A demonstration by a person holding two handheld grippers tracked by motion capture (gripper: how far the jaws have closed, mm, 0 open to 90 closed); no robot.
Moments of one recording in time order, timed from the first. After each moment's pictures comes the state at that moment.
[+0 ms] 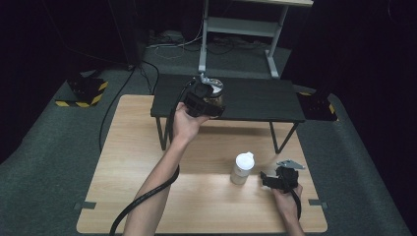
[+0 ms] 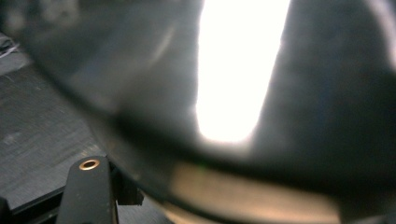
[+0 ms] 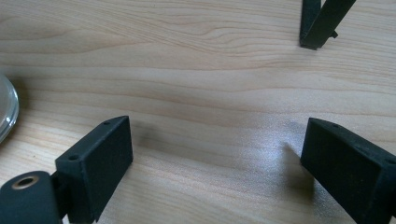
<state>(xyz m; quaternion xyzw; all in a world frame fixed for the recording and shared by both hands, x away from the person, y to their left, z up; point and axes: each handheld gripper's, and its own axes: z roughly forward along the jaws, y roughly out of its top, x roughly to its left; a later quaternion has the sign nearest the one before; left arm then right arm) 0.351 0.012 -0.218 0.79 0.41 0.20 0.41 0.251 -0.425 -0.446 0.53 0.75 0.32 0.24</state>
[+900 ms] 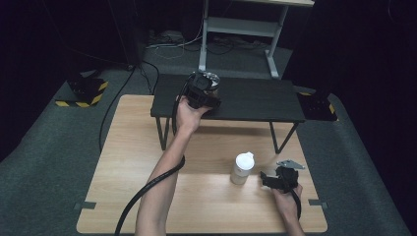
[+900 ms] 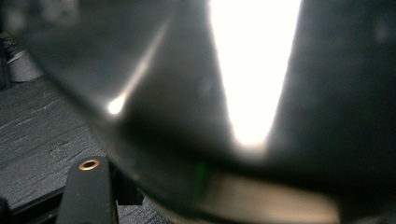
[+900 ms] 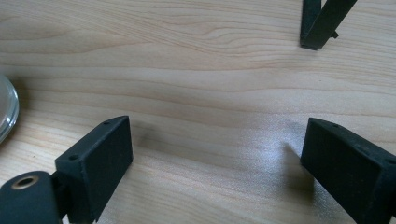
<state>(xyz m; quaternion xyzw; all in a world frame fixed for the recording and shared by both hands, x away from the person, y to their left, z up) 0.386 -0.005 -0.229 0.79 0.45 0.23 0.36 0.251 -0.425 -0.446 0.54 0.75 0.32 0.24</state>
